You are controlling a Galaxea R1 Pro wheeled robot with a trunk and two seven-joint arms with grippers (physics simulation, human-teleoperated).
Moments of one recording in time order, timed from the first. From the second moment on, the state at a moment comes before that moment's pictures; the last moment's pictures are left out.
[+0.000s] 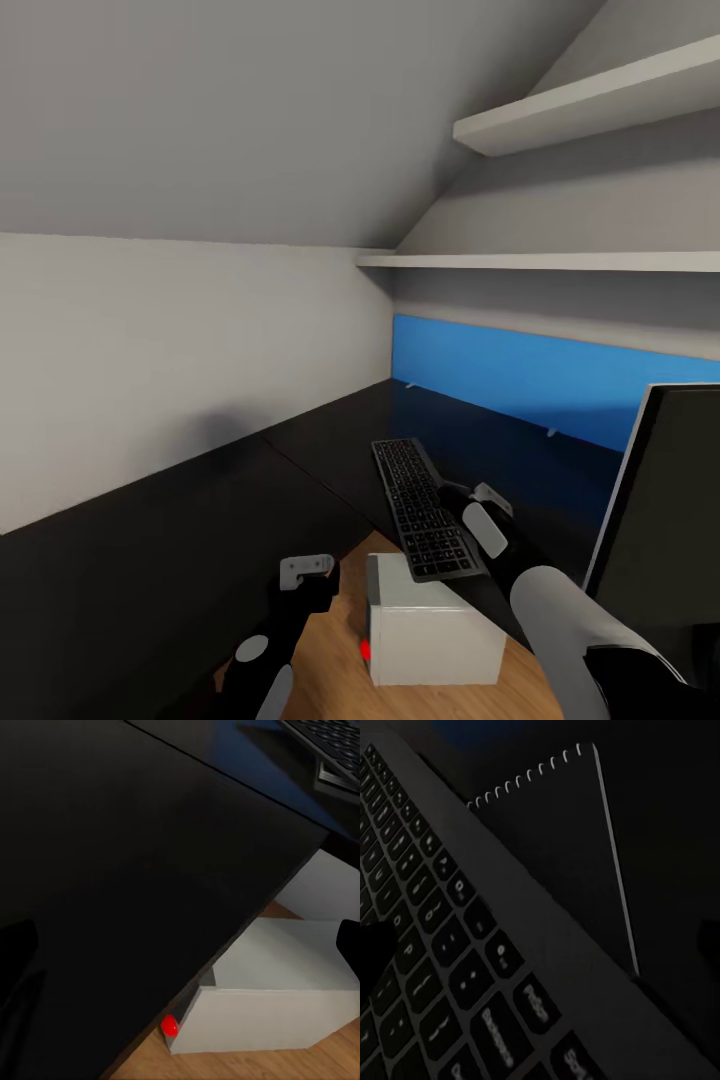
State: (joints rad) left arm -0.19 -0.11 -0.34 -1.20 0.27 0.19 0.24; right arm -0.82 0.06 -0.01 -0.45 -0.72 0.17 -0.33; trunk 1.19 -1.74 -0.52
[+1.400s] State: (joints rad) left arm -0.19 -0.11 -0.34 -1.20 0.27 0.19 0.24; right arm -0.82 0.06 0.00 -0.45 -0.72 0.17 -0.33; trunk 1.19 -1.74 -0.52
